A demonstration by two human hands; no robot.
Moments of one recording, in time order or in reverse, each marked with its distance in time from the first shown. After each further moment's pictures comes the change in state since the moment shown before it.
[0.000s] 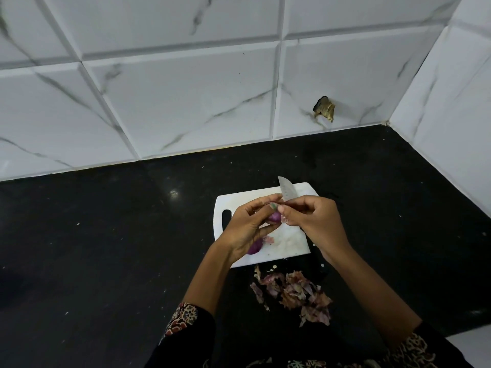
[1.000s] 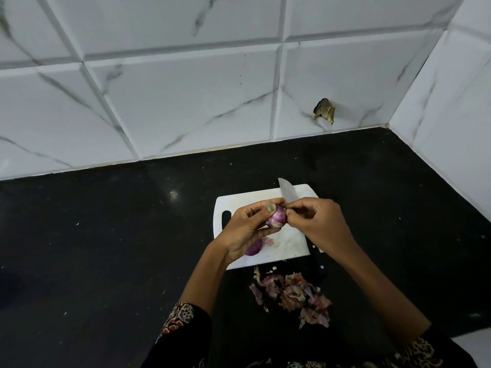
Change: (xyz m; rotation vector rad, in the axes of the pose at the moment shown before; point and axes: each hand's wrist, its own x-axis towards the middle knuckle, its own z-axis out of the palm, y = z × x) left_hand -0.002 0.000 -0.005 0.000 -0.106 0.008; right_hand 0.002 0.001 -0.011 -0.305 -0.053 -0.227
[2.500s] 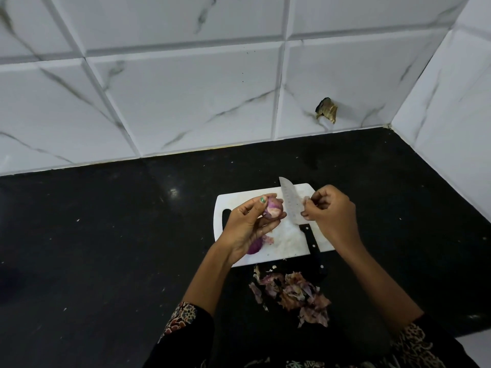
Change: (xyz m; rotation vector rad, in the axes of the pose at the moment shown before) left_hand 0.002 -0.005 0.003 -0.150 0.150 0.032; right_hand 0.010 0.015 -0.007 0.023 0.222 0.143
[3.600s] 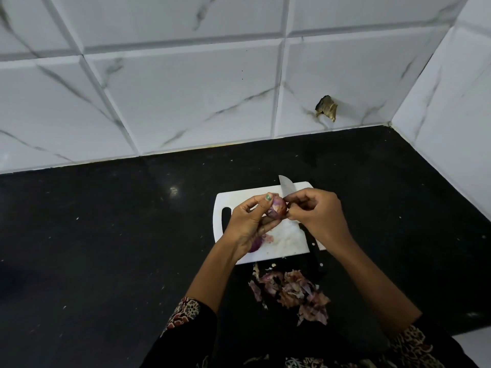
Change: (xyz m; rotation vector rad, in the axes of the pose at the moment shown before) left_hand 0.003 0.000 0.010 0.020 0.114 -0.032; right_hand -0.008 -0.019 0.009 0.078 -0.159 -0.062
